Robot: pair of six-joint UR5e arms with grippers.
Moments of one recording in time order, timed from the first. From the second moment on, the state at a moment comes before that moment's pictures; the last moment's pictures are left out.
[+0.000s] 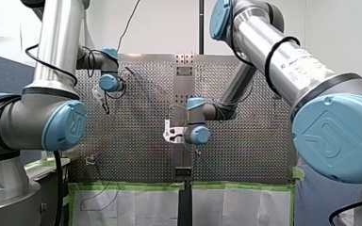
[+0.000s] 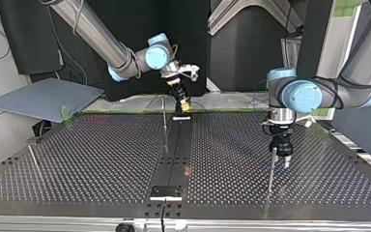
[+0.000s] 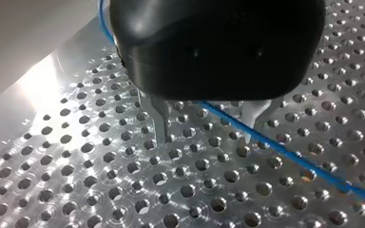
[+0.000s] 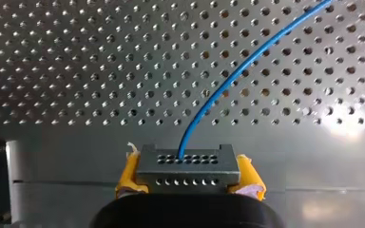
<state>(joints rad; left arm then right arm) 0.01 -1.79 -1.76 -2.63 -1.65 -2.05 2.32 -0.76 1.49 -0.64 1.54 1.63</state>
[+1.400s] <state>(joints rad) -0.02 -1.84 -1.74 -2.67 -1.69 -2.02 2.28 -0.42 1.61 -0.86 1.63 1.65</state>
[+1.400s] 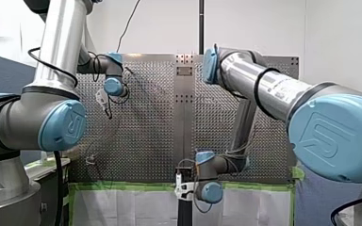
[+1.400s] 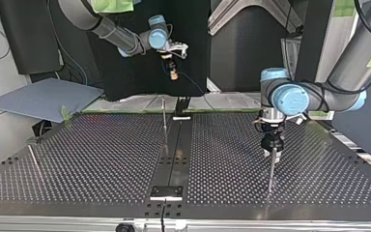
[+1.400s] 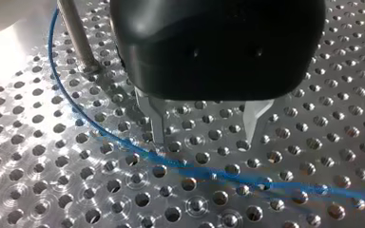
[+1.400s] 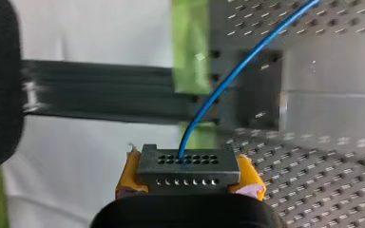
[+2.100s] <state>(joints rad) -0.03 -1.84 -1.74 -2.68 -1.70 -2.02 2.19 -0.33 1.66 -1.01 1.64 1.64</state>
